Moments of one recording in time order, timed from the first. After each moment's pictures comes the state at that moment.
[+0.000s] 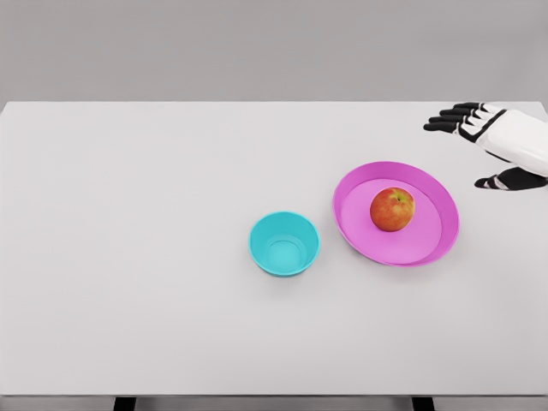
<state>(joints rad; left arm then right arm) 0.04 0.00 -0.25 -0.19 0.19 0.09 -0.12 -0.31 -0.99 0.25 -1.60 0.25 -0.61 0.32</state>
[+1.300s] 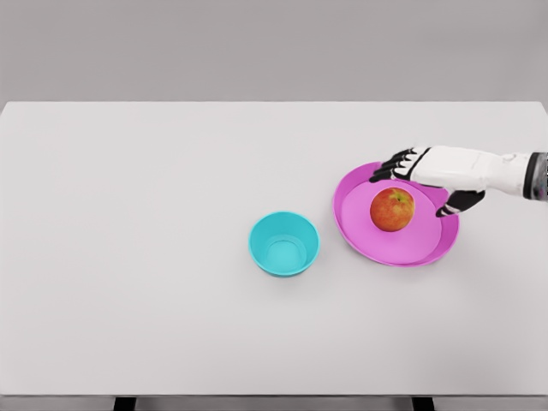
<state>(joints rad) 0.04 0.00 -0.25 -0.19 0.19 0.09 -0.12 -0.64 -0.89 0.64 -1.45 0.25 -0.61 0.61</state>
